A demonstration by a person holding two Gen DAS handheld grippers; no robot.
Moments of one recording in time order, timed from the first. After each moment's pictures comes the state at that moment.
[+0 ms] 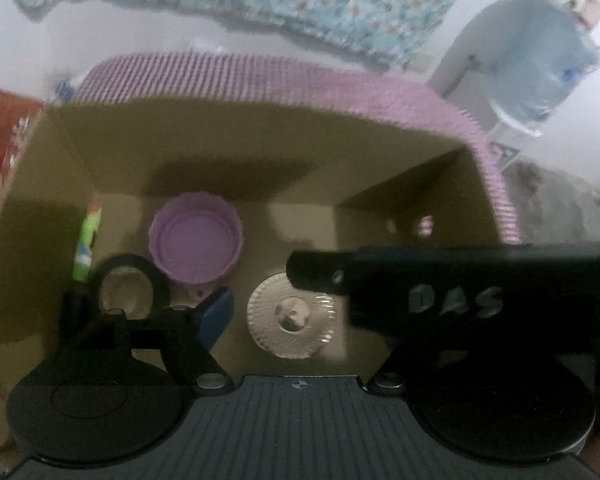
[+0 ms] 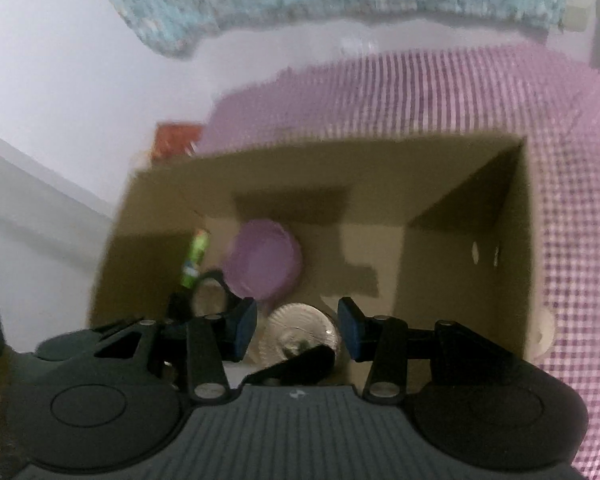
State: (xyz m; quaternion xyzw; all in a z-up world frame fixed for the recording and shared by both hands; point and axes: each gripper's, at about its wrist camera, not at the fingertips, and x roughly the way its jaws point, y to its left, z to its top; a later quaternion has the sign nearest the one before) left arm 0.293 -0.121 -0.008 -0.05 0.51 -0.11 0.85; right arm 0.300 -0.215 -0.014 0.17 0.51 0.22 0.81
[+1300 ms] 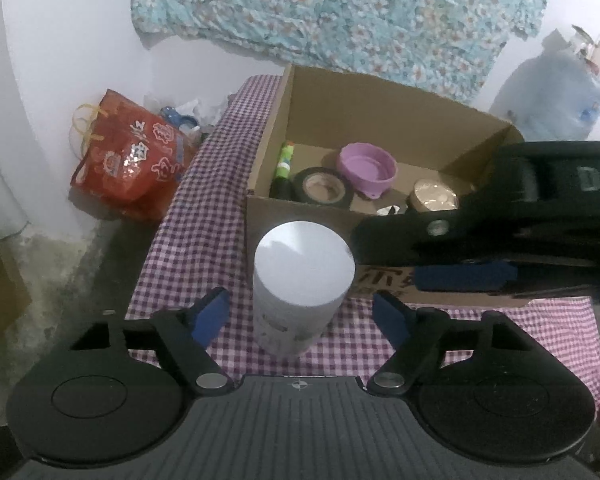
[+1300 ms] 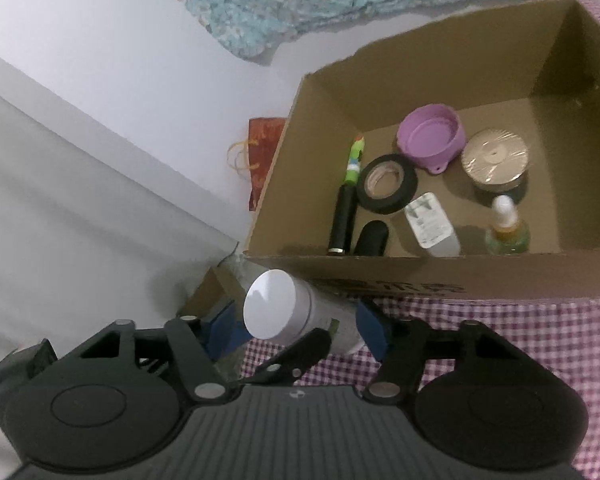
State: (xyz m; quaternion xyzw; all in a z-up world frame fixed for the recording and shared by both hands) left arm 0.130 0.028 -0.021 -0.05 0.41 -0.03 0.91; right arm 0.159 -0.121 -0.019 0.24 0.48 0.28 0.79
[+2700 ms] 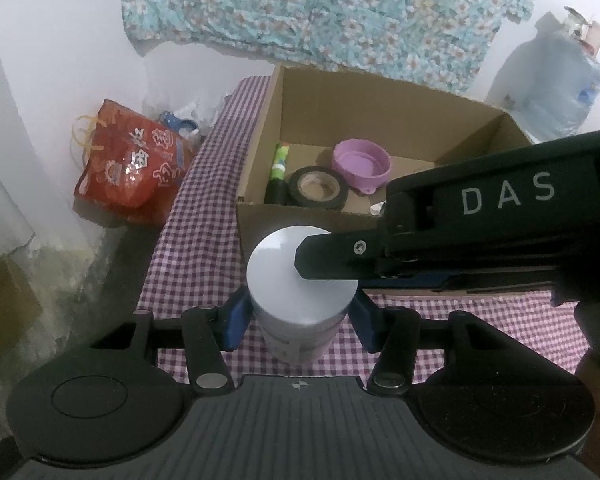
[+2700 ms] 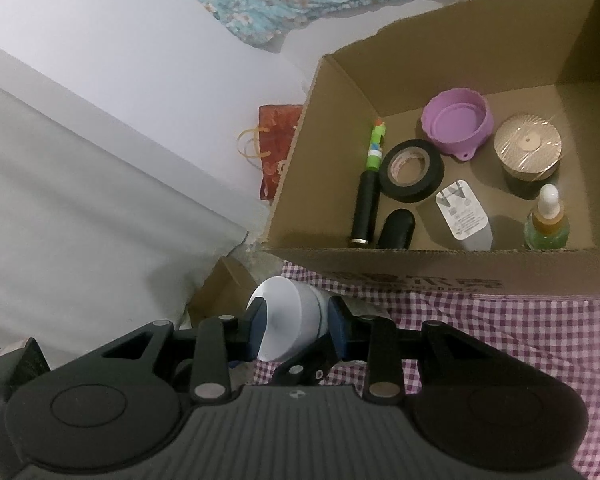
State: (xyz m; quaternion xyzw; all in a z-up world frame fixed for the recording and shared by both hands) left arm 0.122 0.019 -0.011 -0.02 0.41 -0.03 0.91; right arm 0.158 -0.105 -0.017 0.24 0.49 0.29 0.79
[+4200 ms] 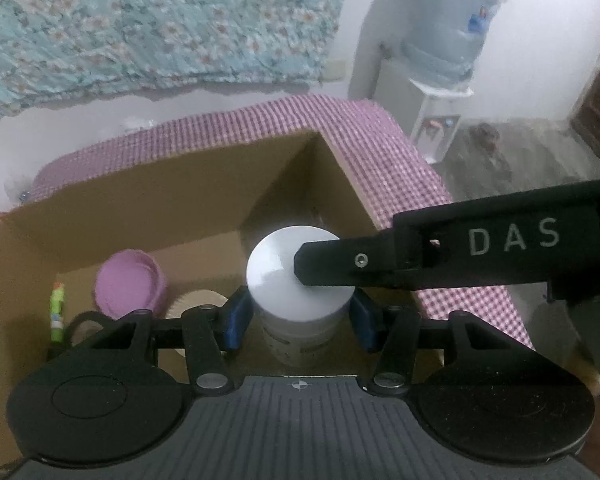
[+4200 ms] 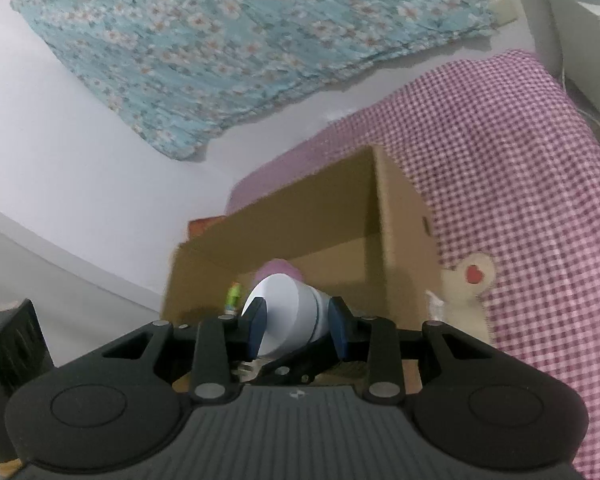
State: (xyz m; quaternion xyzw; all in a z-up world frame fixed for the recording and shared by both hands) left arm 0.243 -0.181 0.000 0.08 0.44 -0.19 0.87; right arm 0.250 -0.308 -0.014 0.29 0.44 0.19 0.83
